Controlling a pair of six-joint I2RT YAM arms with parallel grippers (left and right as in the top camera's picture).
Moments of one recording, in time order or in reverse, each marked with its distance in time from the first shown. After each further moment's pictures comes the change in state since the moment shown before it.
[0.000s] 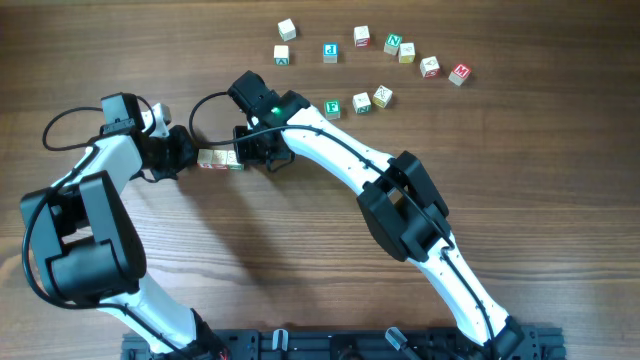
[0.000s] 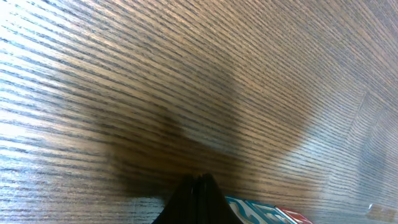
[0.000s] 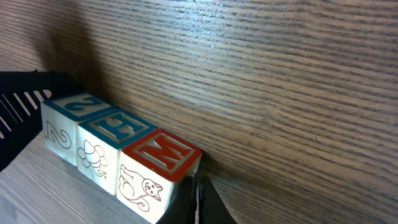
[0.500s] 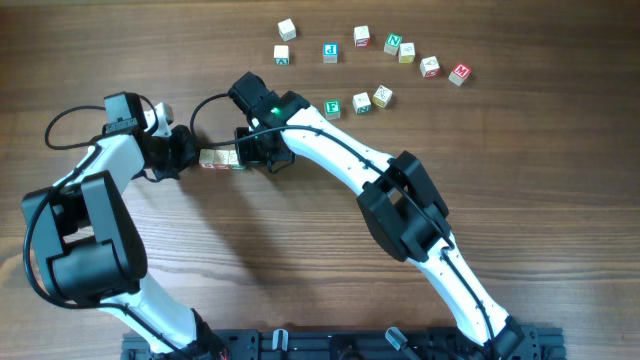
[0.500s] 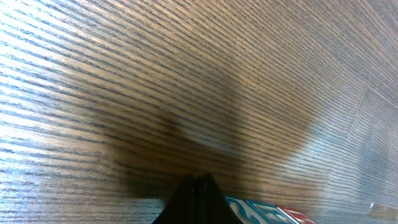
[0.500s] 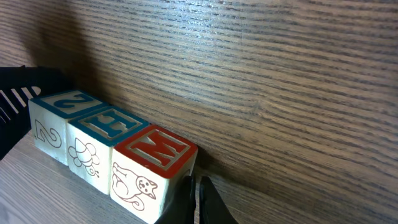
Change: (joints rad) left arm -0.010 0.000 0.000 0.000 -0.009 0.000; right arm 0.000 0.000 0.000 -0.025 0.015 0.000
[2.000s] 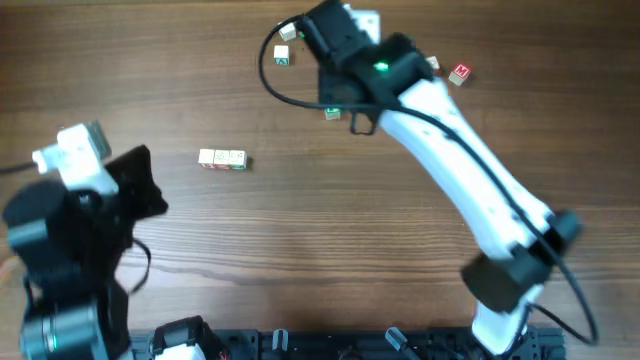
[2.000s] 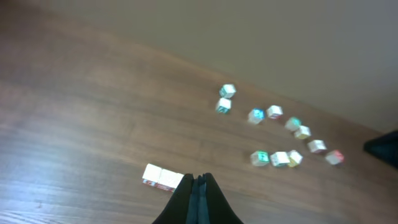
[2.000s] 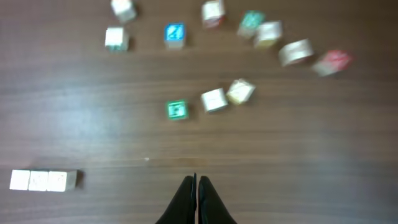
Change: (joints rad) left arm -0.024 -1.189 -0.003 -0.386 -0.116 0.003; right arm -0.131 -0.578 -0.002 -0.444 0.660 -0.064
